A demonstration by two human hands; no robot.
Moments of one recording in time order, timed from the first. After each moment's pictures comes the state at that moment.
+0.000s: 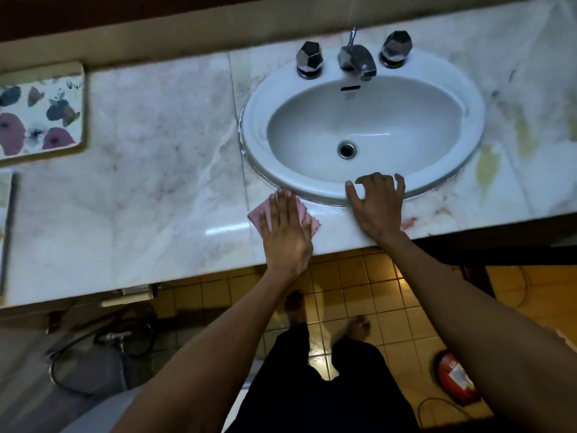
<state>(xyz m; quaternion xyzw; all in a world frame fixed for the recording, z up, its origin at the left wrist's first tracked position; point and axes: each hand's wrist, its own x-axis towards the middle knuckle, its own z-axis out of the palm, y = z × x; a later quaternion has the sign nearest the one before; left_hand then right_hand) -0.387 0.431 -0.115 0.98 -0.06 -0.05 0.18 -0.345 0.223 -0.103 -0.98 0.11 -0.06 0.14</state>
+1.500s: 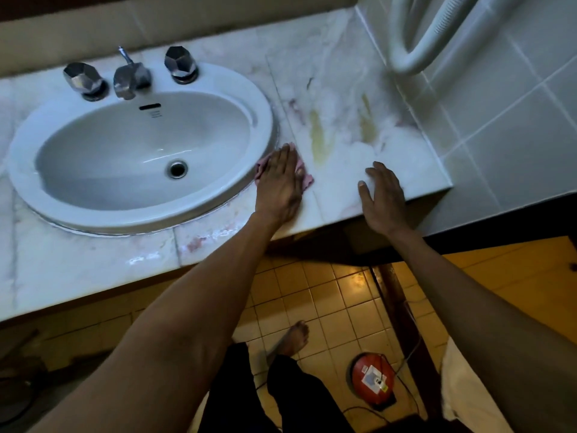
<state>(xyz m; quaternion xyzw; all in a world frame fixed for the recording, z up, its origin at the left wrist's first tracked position) -0.324 0.000 -0.104 0.94 -0.22 -0.07 0.25 -0.417 -0.228 -0.120 -0.95 0.15 -0.07 0.26</state>
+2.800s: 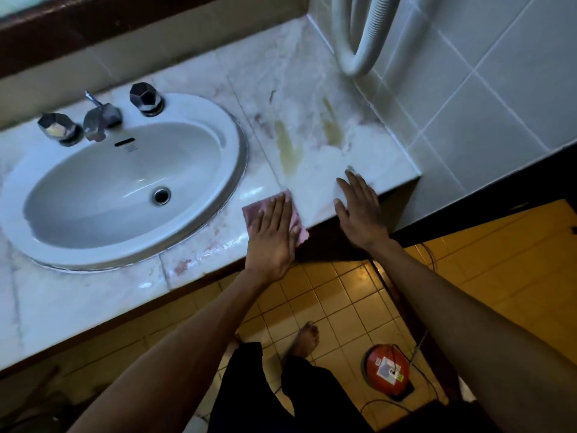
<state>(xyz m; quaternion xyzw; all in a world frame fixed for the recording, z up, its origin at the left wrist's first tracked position) -0.412 0.006 -0.106 0.93 -0.31 -0.09 0.15 -0.446 -0.226 -0.115 -0.96 0.13 -0.03 0.24</state>
